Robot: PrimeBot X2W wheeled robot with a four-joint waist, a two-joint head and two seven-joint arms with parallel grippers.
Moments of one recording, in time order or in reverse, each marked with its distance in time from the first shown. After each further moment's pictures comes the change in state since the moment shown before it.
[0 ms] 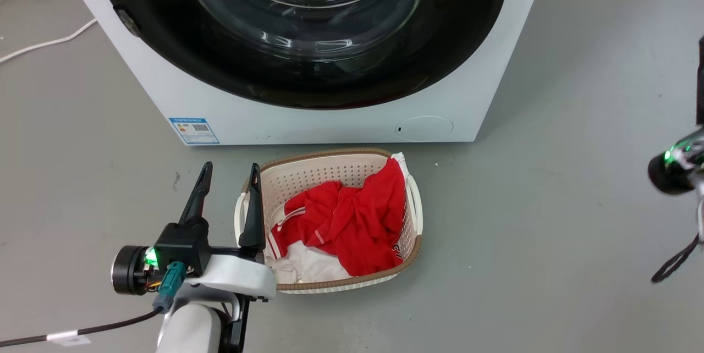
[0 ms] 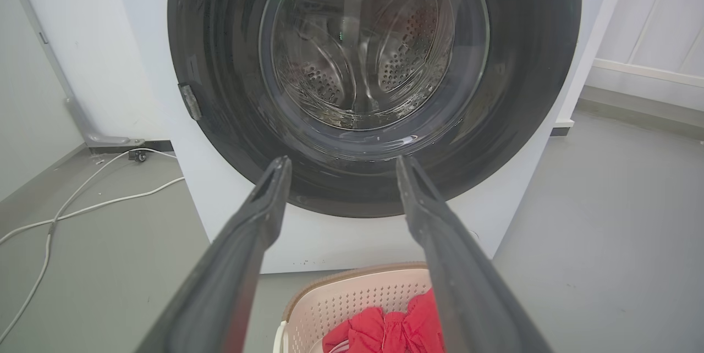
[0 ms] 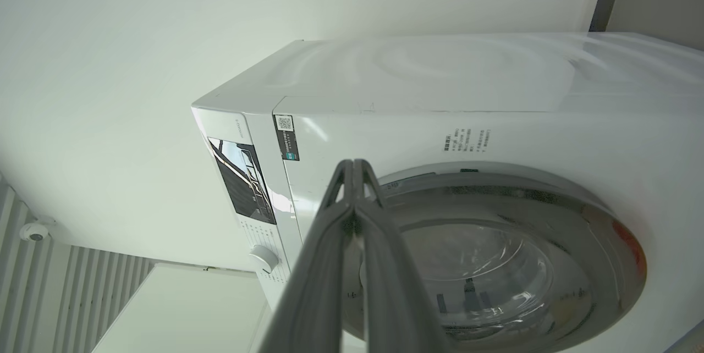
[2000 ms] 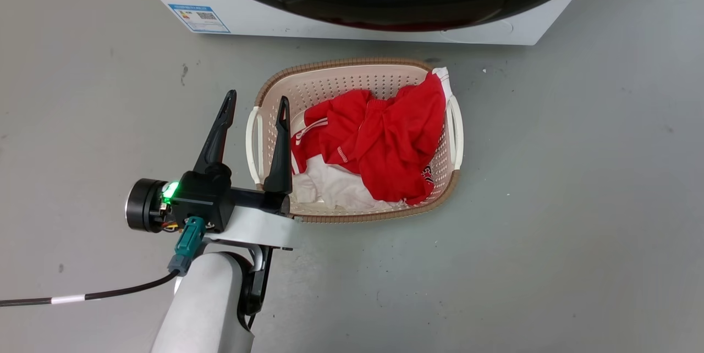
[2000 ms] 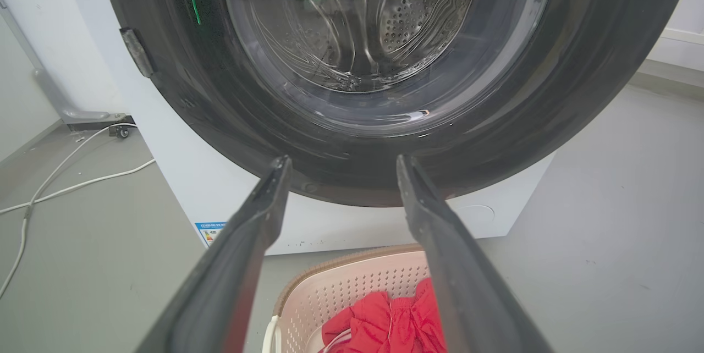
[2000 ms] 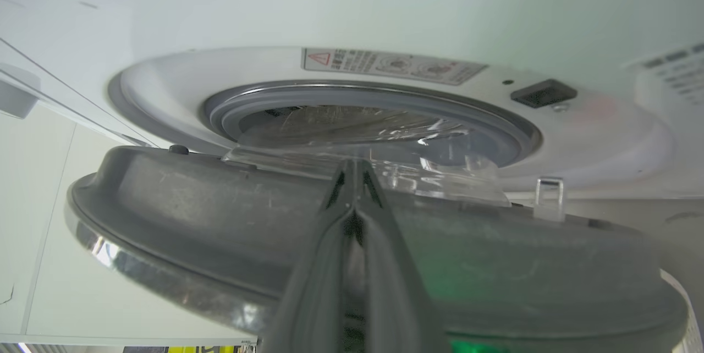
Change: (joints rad) left arm -0.155 0.000 -0.094 -0.065 0.001 0.022 0.000; right arm -0.995 -0.097 0.654 0.644 -0.097 0.000 0.542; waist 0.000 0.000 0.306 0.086
